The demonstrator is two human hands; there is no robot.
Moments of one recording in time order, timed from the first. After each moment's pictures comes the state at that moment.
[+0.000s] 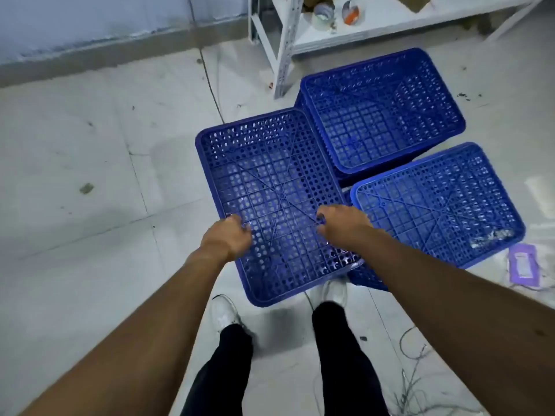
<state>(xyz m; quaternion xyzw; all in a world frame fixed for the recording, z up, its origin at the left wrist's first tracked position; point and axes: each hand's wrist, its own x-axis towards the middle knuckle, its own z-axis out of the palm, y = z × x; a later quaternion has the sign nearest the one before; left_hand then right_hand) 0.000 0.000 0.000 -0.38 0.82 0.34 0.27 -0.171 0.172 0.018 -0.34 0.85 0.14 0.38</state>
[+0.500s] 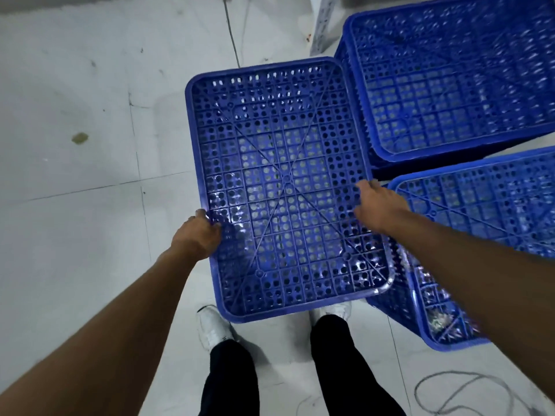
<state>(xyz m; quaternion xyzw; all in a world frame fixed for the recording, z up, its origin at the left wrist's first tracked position) -0.006 0.012 -0.177 -0.54 0.72 0.33 0.28 -0.287 0.200 -0.164 -0.34 0.86 0.16 0.34</state>
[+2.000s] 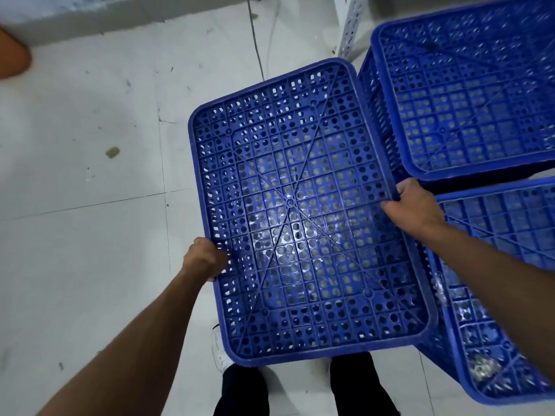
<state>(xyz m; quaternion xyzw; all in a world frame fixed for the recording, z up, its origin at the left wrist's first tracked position) 0.009 -0.001 -0.218 -0.69 0.59 0.35 0.24 -0.324 0.189 -0.193 -0.18 0.92 -0.10 0.32</state>
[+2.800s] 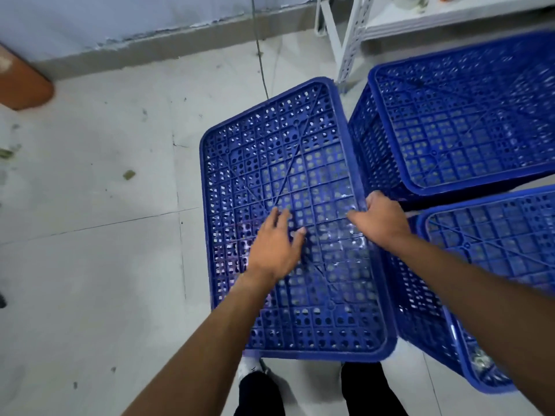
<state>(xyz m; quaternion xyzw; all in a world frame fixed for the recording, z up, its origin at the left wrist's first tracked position) -0.060 0.037 -0.131 -0.41 0.83 0.35 0.15 -0.250 0.142 -0.124 -0.21 0.92 -0.15 0.31</state>
